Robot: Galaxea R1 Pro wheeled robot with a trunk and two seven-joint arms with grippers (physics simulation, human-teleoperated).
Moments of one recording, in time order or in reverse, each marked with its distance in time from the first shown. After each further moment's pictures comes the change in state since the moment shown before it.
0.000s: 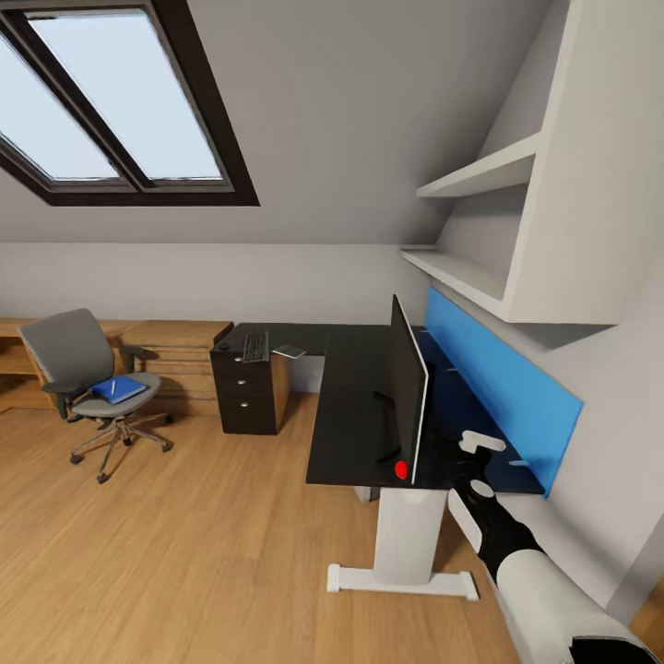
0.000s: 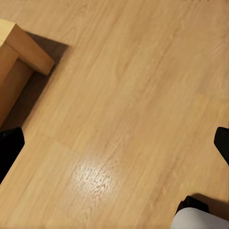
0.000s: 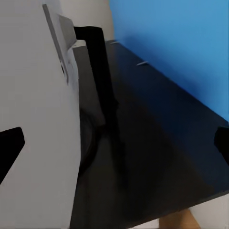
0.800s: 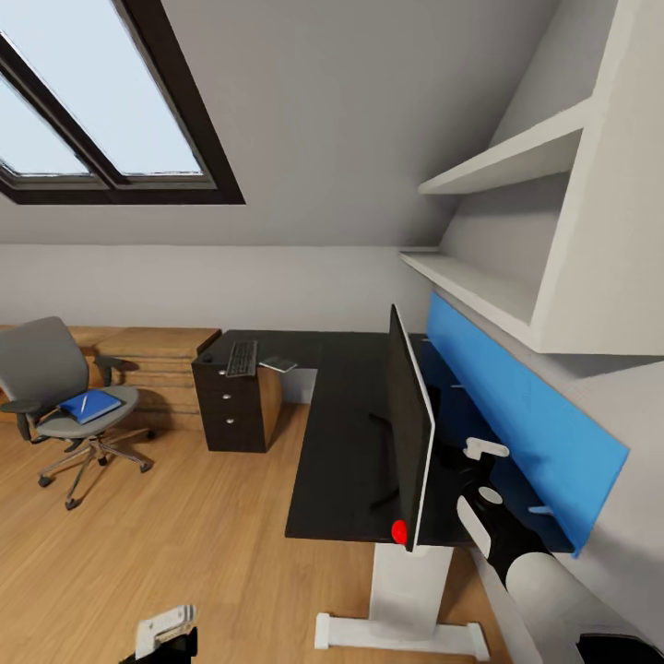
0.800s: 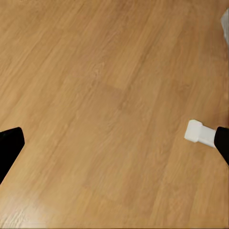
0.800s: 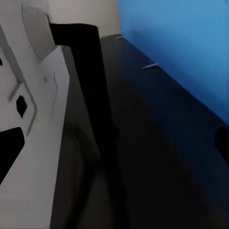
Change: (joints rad) left arm 0.000 -0.157 -0.013 -0.928 -0.001 0.787 0.000; right arm -0.001 -0.032 -0.001 0.057 -0.004 -0.006 0.064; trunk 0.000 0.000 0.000
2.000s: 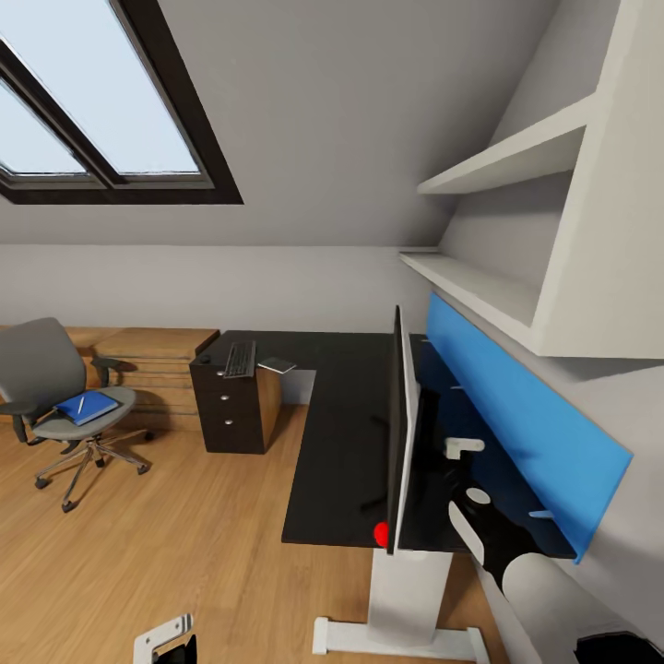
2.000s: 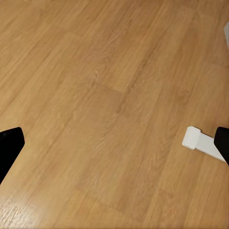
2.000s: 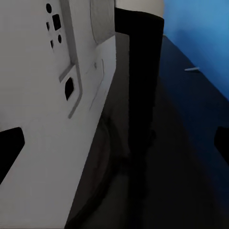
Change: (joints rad) left arm 0.000 -0.027 0.045 0.070 -0.005 -0.098 -0.006; right arm 0.000 -0.004 0.151 0.007 0.008 0.021 0.082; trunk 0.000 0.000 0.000
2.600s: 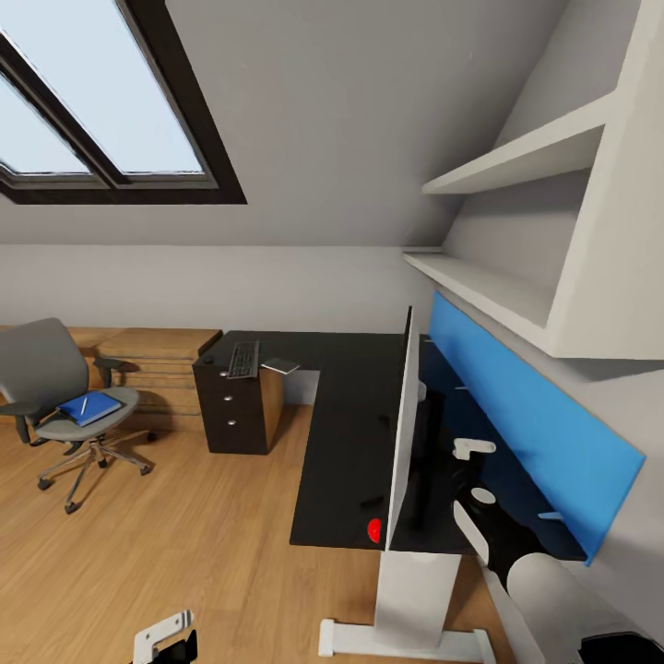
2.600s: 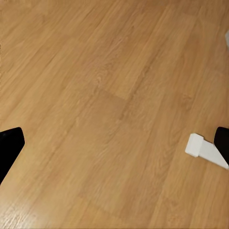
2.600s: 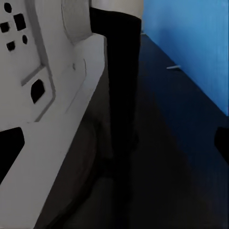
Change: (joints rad) left arm 0.000 -0.001 -0.001 -0.017 0.004 0.000 0.002; right arm 0.000 -0.014 -0.011 0.000 -0.005 0.004 -0.073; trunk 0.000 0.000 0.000
